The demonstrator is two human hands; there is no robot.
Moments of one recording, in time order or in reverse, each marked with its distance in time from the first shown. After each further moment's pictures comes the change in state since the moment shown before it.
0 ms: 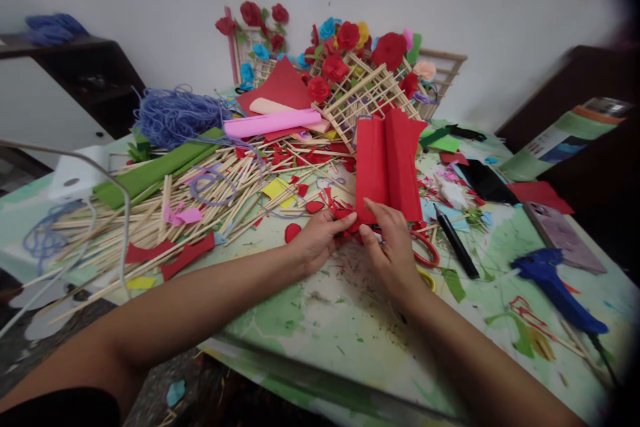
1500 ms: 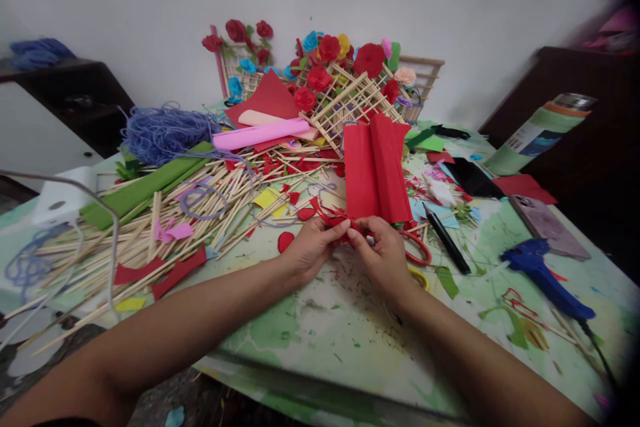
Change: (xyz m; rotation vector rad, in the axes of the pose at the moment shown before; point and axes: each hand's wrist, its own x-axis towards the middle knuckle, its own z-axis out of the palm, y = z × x) left_hand -0.002 -0.004 0.002 0.007 -0.080 0.082; right_hand 0.001 -0.003 0.000 0.123 -0.024 0.129
